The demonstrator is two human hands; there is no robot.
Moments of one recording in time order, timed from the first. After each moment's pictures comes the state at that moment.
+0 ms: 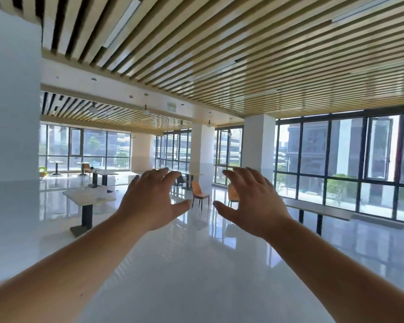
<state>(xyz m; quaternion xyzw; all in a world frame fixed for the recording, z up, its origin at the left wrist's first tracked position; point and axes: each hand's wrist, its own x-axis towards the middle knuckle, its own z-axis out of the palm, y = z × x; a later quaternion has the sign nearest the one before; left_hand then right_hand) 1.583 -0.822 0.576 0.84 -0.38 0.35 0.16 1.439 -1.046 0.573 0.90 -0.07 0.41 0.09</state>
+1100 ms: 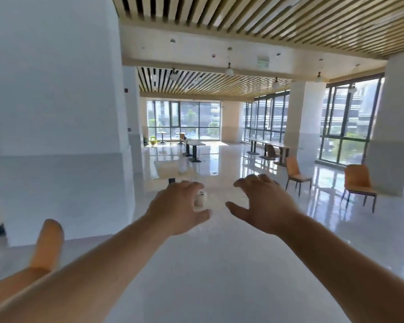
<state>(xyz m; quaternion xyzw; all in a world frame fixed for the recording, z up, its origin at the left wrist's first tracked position) 2.252 -1.096 0.502 0.94 -0.21 0.23 0.11 2.210 -1.334 0.521 0.95 0.11 0.28 0.00</state>
